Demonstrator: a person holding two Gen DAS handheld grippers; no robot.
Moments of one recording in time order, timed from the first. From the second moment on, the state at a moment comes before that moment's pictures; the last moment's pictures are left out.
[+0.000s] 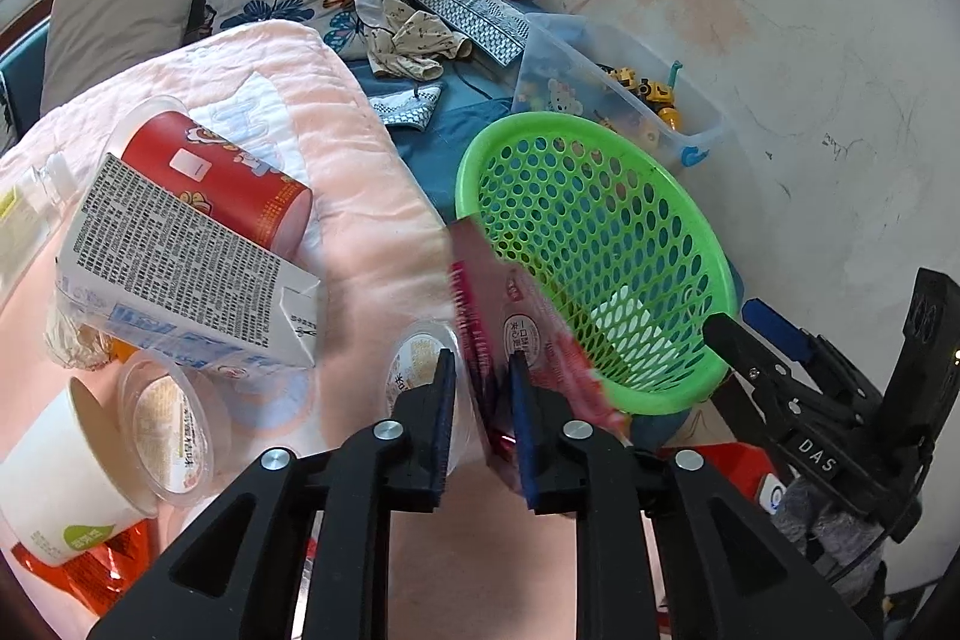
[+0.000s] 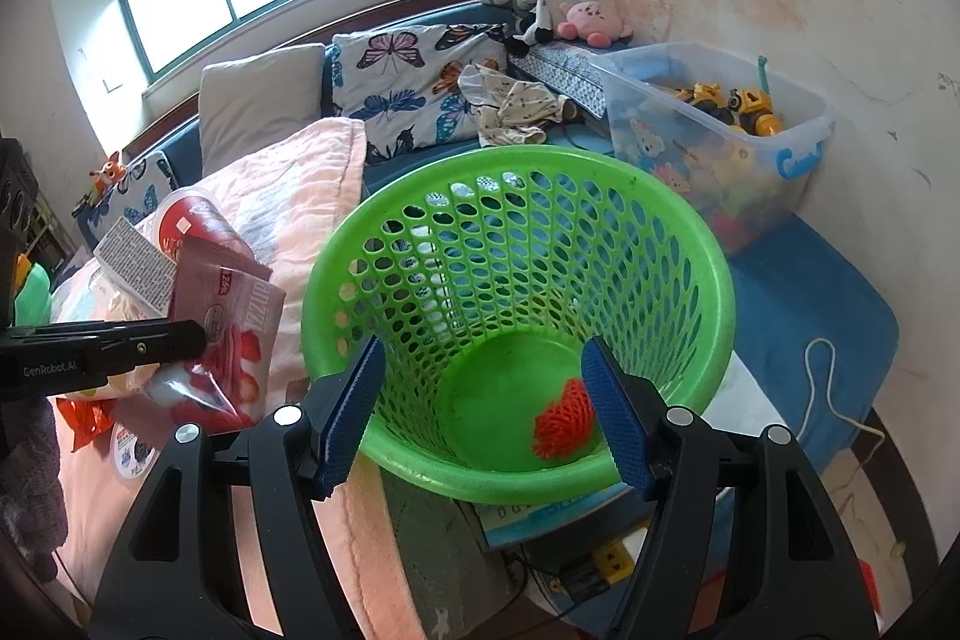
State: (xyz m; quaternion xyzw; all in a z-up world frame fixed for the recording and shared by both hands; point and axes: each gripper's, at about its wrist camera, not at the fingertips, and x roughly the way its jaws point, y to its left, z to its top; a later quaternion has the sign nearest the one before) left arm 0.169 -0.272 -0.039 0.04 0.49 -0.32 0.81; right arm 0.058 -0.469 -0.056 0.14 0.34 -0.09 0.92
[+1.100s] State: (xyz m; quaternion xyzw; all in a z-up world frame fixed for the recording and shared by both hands) left arm 0.112 -0.263 -0.047 0.09 0.45 -0.38 0.80; right arm 0.046 -0.474 -0.057 0.15 0.34 -0.09 0.92
